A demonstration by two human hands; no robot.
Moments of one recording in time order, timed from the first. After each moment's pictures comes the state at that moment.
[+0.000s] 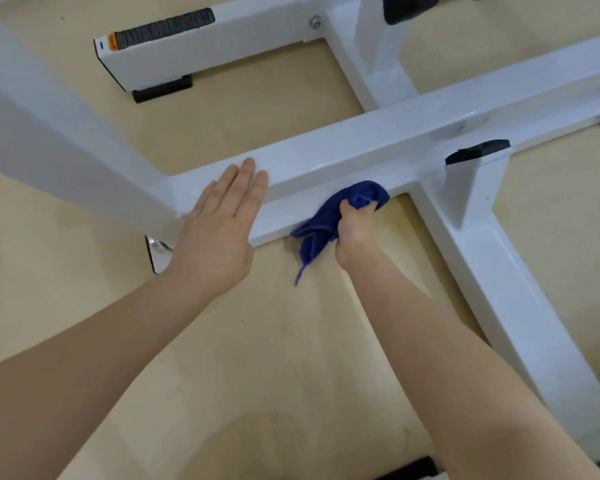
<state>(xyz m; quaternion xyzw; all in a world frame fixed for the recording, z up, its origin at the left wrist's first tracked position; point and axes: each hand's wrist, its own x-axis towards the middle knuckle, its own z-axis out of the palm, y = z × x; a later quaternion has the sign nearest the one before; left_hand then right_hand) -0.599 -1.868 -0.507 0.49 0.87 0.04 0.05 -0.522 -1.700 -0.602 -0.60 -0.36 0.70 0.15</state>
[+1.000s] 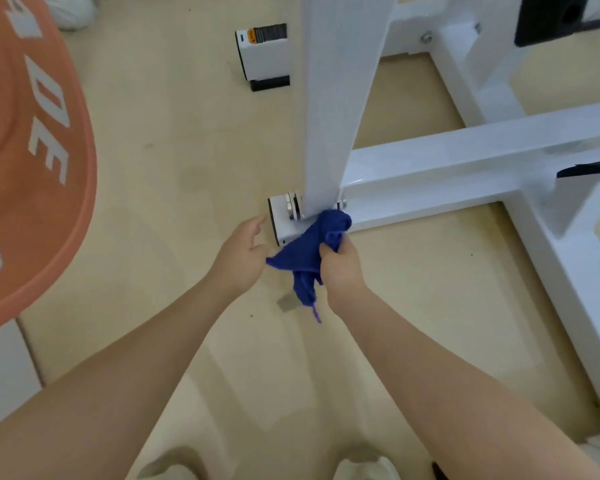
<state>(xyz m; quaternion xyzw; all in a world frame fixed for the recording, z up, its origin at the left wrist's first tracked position) -0.638 -2.024 -0.520 0.13 0.86 0.39 0.29 -0.559 -1.906 -0.550 -0.48 -0.51 0.71 0.01</state>
